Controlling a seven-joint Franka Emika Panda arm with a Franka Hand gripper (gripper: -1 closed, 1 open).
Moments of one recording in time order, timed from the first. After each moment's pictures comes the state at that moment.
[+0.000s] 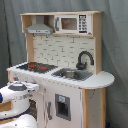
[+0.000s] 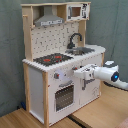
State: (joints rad) arm -0.75 -1.47 1.45 -2.64 -0.31 3.46 -0.71
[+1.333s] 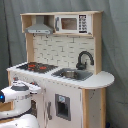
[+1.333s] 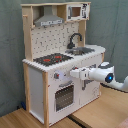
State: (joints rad) arm -0.84 -1.47 1.50 -2.57 -0.29 3.42 -0.56
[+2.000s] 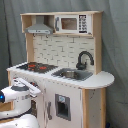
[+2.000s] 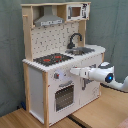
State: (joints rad) arm -0.84 -1.47 1.50 -2.57 -0.28 3.42 -0.34
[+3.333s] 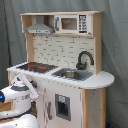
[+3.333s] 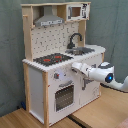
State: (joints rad) arm -0.84 -1.47 1.50 -2.56 -0.27 3.43 0.11
